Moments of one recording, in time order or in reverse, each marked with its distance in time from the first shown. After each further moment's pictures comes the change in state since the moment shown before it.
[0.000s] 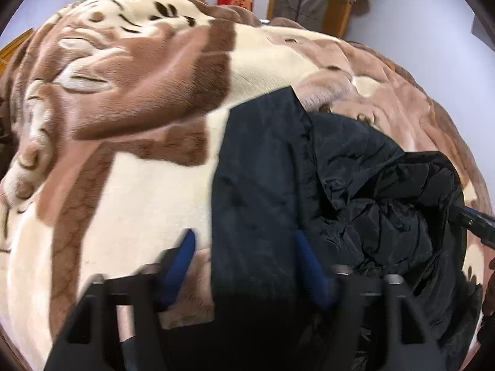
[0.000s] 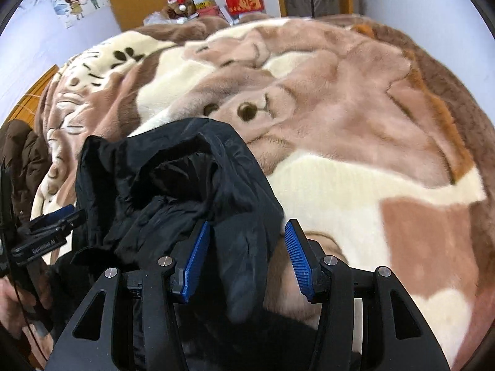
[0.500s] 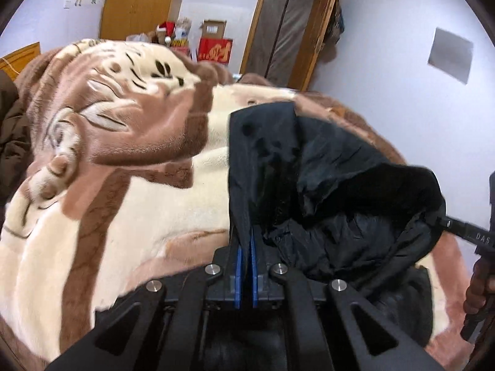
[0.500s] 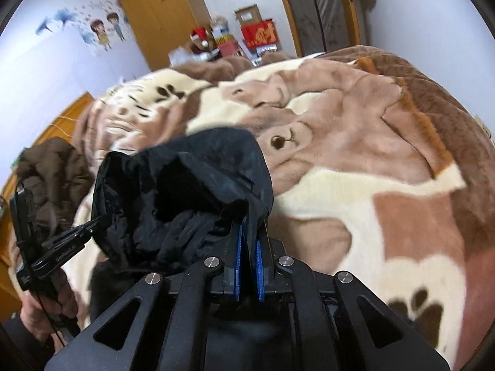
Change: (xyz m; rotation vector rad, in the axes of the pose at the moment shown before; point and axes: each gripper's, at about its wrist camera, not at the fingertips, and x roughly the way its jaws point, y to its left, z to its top) left arm -0.156 0.008 -0.065 -0.012 -0.264 -0.150; right arm -0.136 0.016 -0.068 0.013 -0.231 0.139
